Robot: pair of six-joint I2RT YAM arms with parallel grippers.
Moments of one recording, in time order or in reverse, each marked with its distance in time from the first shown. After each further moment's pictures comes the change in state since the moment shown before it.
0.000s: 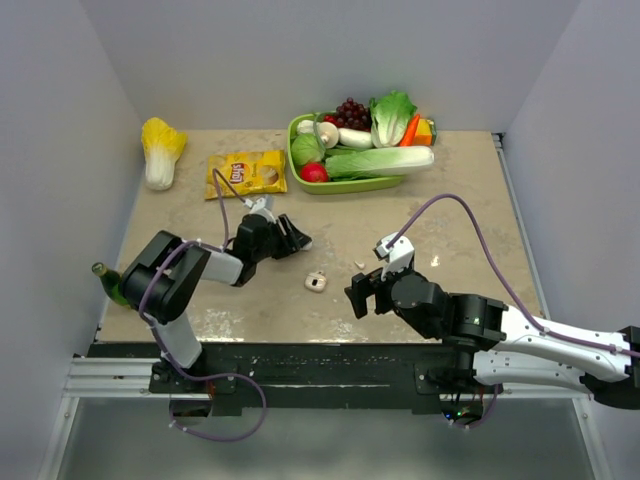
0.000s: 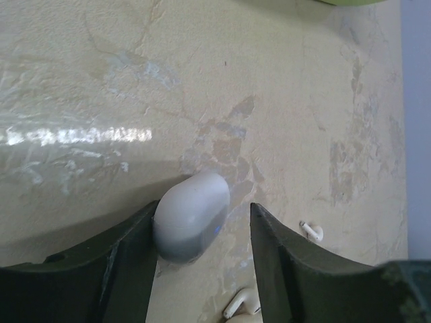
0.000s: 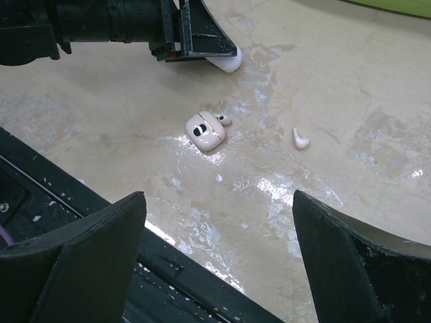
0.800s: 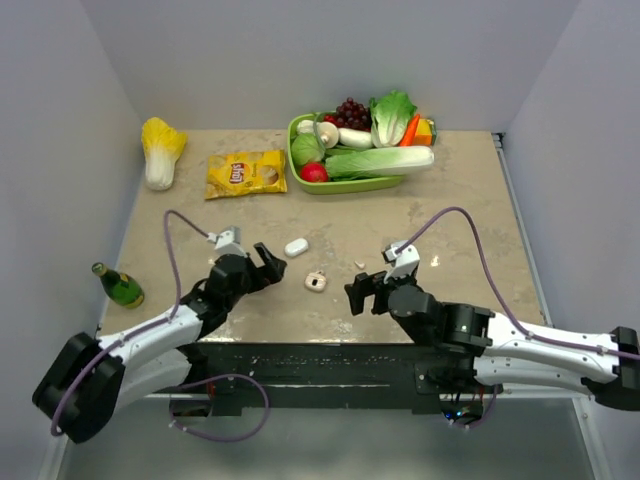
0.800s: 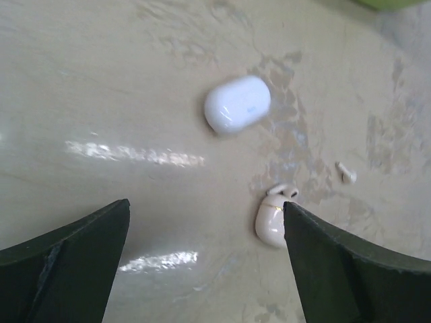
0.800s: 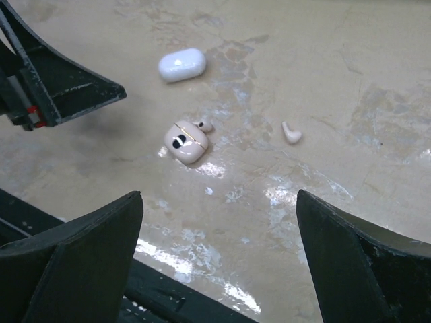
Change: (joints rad) left arm -0.092 -0.799 -0.370 -0.426 -0.389 -0.020; right arm 0.000 -0.039 -0.189 0.192 0.107 0.106
